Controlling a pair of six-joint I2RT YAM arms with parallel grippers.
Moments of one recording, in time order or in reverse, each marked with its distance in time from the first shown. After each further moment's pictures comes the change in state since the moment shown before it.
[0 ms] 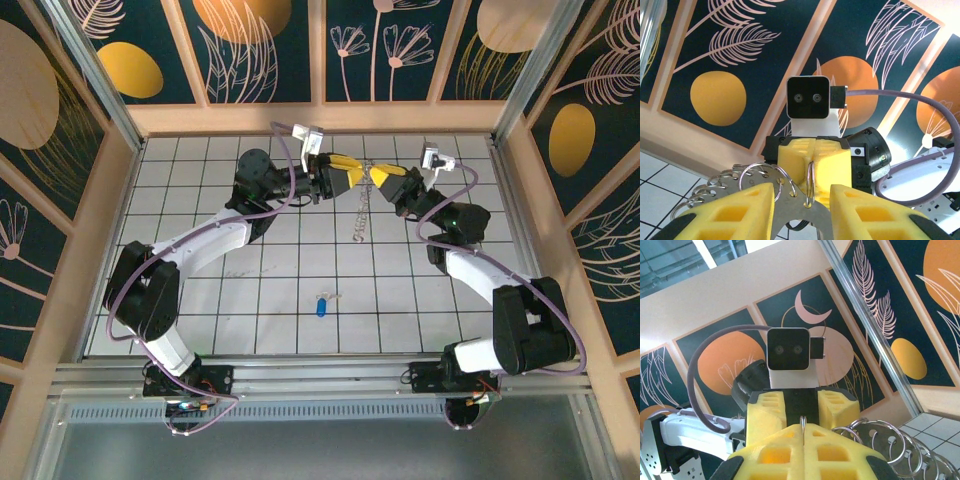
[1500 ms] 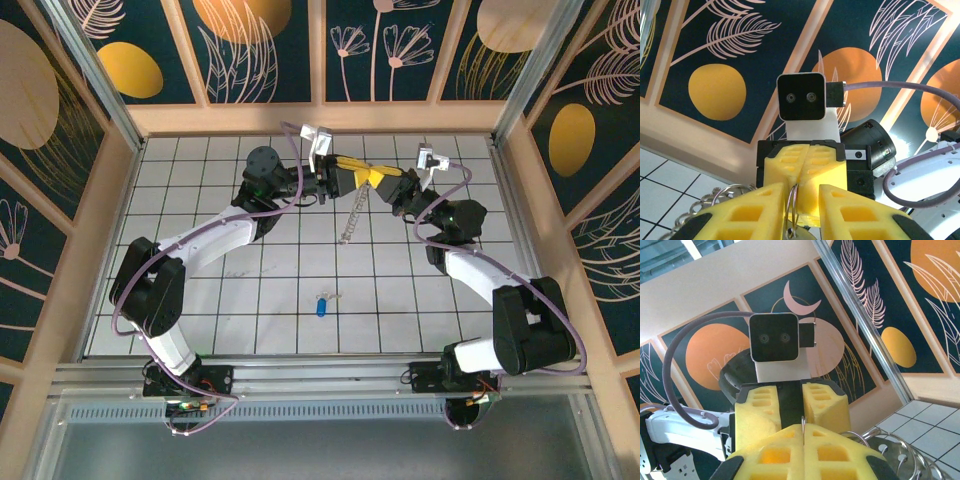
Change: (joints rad) left arm -0.017 0.037 0.041 -0.045 0.003 0.039; right arm 0.008 -0.001 0.000 -0.089 0.000 -0.053
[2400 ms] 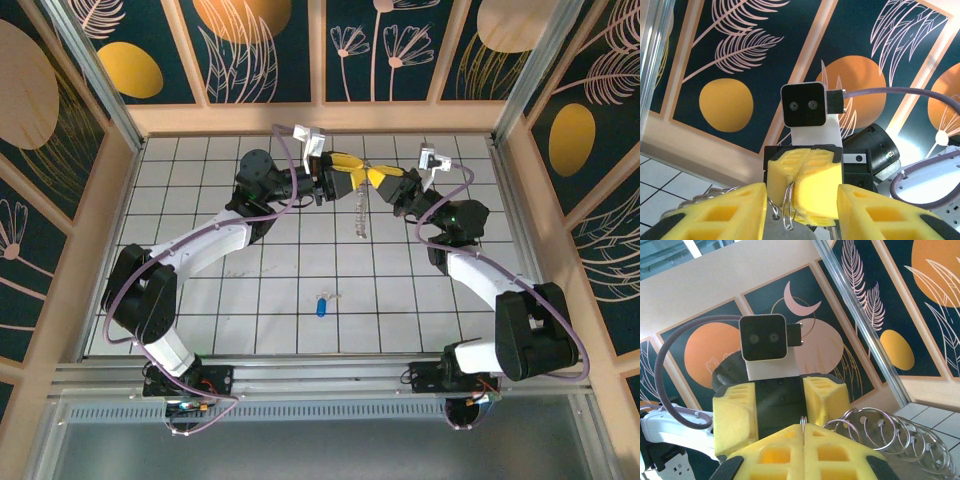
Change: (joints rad) left arm 0.000 -0.056 -0.042 0.007 -0.051 0.045; right arm -0.003 -0.033 0.000 -0.033 0.000 -0.026
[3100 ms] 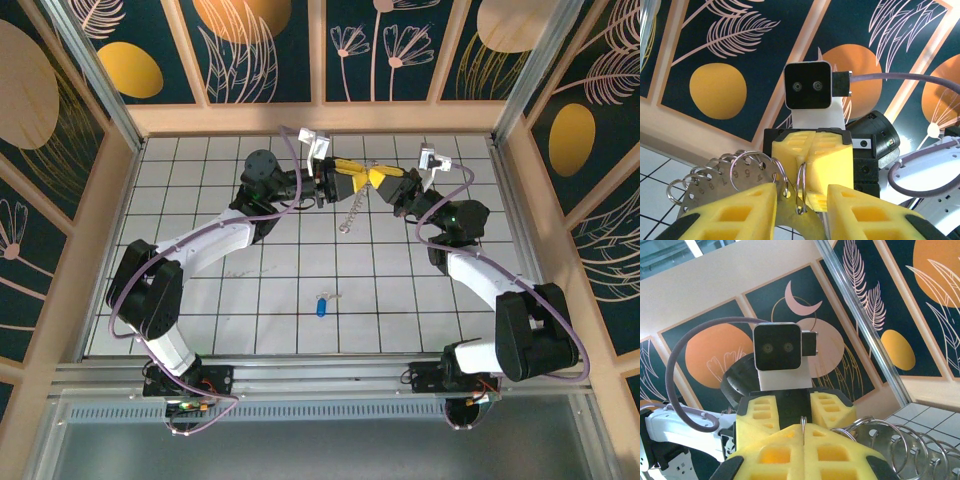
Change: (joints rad) left arm 0.000 0.034 0.004 0.003 0.050 -0.024; right arm 0.000 -0.002 0.000 0.000 -0.004 0.000
